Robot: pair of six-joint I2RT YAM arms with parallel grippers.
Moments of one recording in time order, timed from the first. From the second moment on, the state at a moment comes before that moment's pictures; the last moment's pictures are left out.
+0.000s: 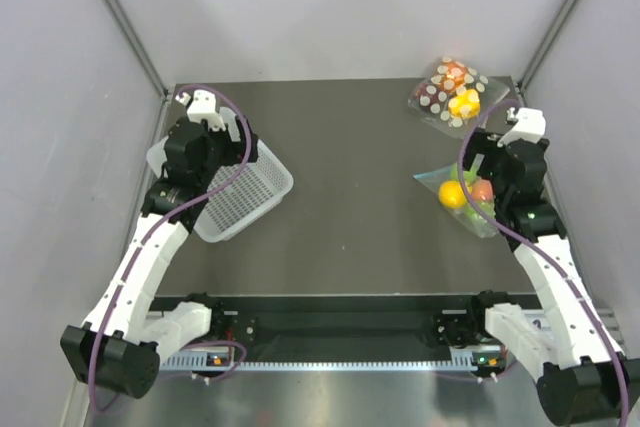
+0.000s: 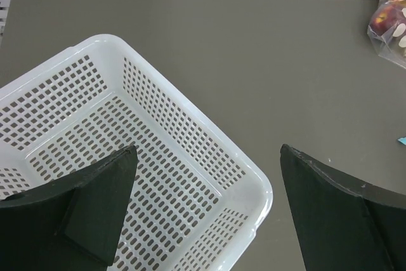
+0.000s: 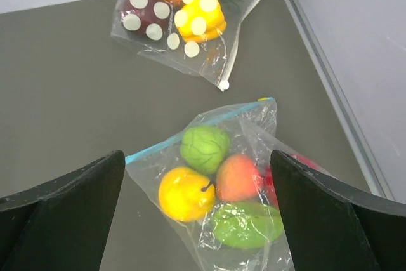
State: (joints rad) left arm -0.24 1.02 1.02 -0.27 -0.06 -0.18; right arm 0.11 0.83 0.82 -0.26 0.29 0.12
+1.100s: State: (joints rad) left arm -0.24 1.02 1.00 -0.27 0.12 -0.16; right arm 0.04 1.45 0.83 -0.14 0.12 0.21
